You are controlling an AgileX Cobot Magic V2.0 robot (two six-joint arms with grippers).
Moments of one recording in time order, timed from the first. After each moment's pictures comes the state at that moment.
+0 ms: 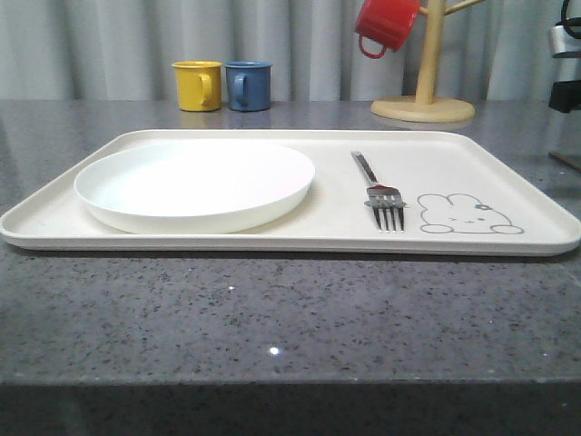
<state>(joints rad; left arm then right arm) -0.59 0.61 -0.72 -0.09 0.74 0.14 -0.01 1.72 -1.34 0.00 1.15 0.05</state>
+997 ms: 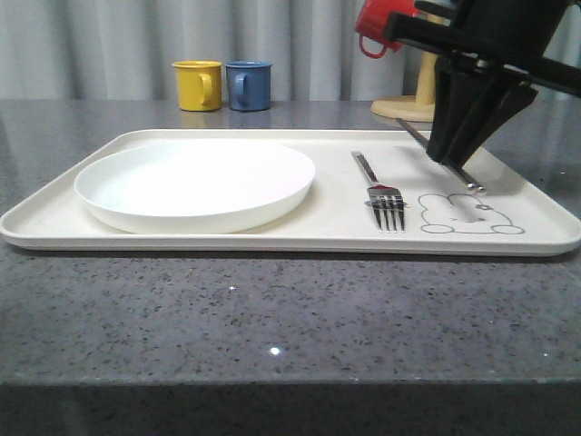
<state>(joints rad) -0.59 0.61 -0.72 -0.09 0.74 0.14 0.23 1.78 -1.48 0.30 1.13 0.18</state>
